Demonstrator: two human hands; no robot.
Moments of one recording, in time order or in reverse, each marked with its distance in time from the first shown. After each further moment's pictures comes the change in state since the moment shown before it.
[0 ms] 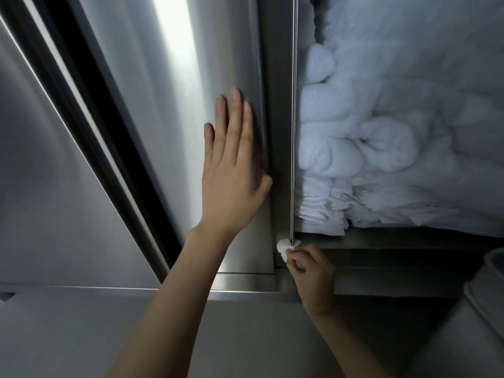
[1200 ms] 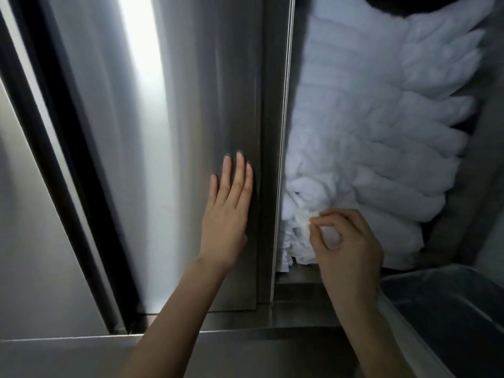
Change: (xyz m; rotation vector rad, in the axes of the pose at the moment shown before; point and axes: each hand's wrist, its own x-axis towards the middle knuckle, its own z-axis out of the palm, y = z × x) left_hand 0.014 0.055 0.017 0.158 -0.099 0.041; right_hand 0.117 -0.079 -0.180 -0.168 0.209 0.078
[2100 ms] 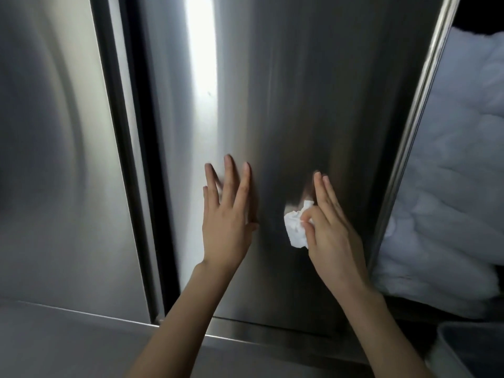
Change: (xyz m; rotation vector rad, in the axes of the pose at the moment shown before) left_hand -0.010 -0.044 -0.039 -0.001 -0.042 -0.332; right_hand 0.033 -0.029 0.065 -0.160 -0.363 -0.420
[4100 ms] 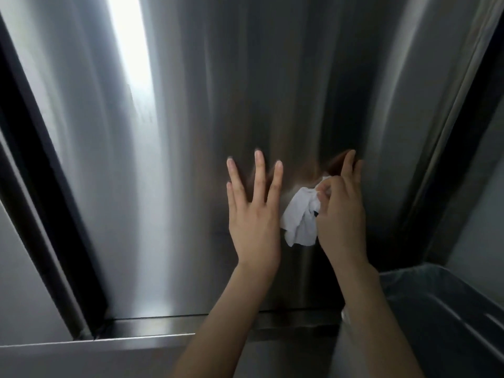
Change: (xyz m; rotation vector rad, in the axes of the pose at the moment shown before) left_hand -0.018 0.148 0.057 -0.086 0.093 0.109; right_hand -0.028 0.088 -0.046 0.095 0.133 0.524
